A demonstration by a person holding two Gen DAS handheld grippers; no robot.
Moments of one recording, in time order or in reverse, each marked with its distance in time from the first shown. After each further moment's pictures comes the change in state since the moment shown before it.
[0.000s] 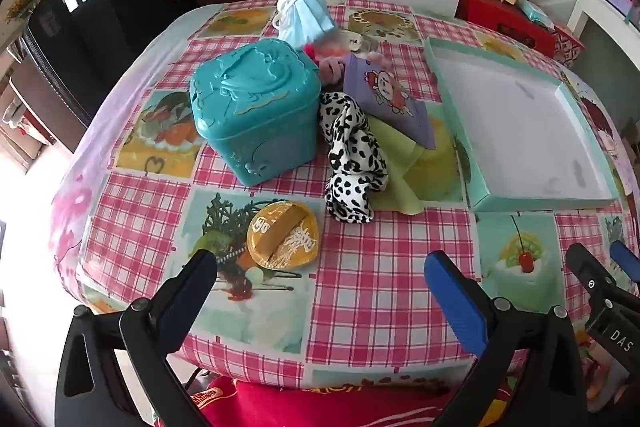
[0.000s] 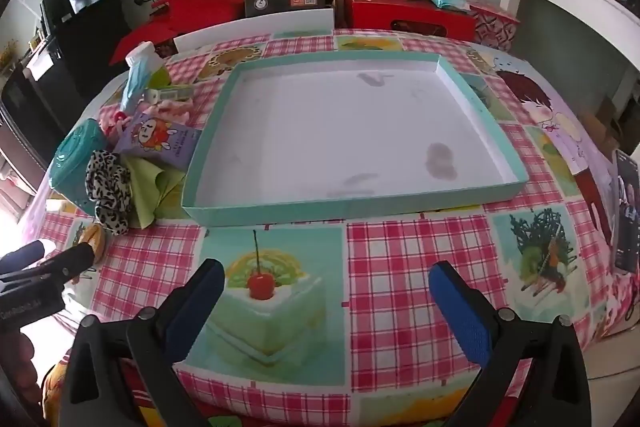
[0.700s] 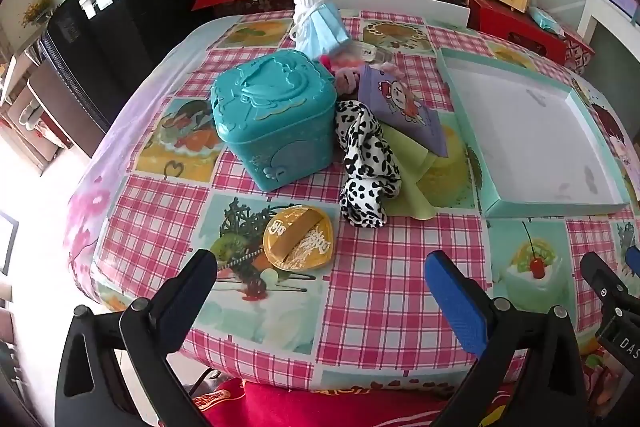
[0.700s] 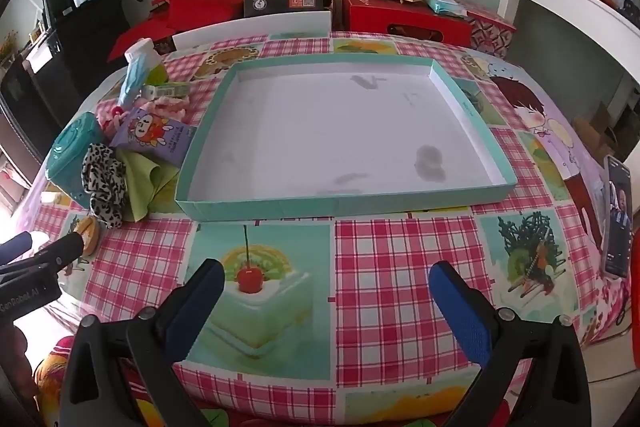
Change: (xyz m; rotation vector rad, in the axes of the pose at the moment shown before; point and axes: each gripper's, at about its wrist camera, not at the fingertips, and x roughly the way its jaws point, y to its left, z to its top) left arm -0.016 0.003 -0.002 -0.020 -0.111 0.062; right arm -0.006 -0.003 -0.002 -0.019 -0.029 -0.017
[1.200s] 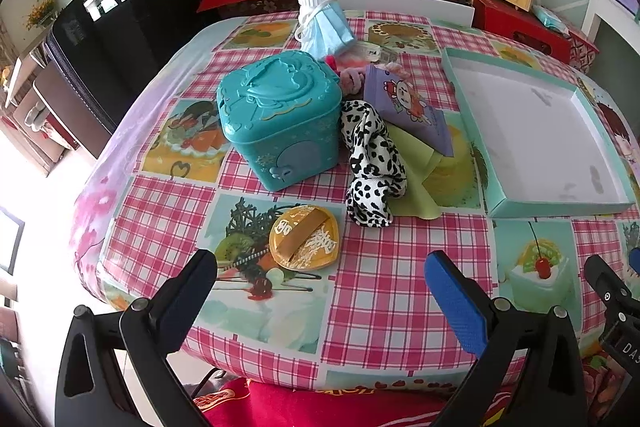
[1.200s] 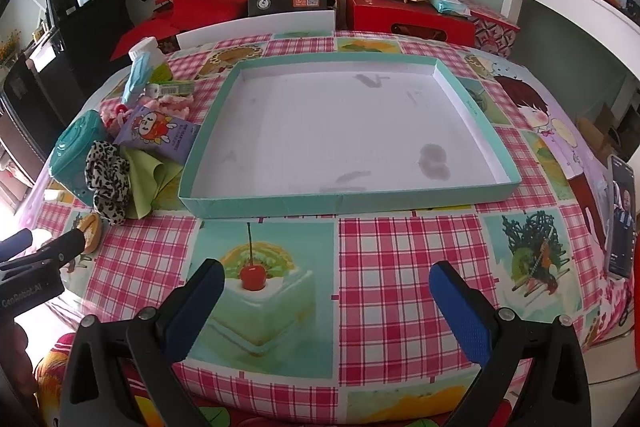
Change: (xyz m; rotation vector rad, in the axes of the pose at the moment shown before) left arm 0.000 -0.003 -0.003 0.002 -0.005 0.031; right arm 0.002 0.002 -0.001 -0.001 0.004 0.014
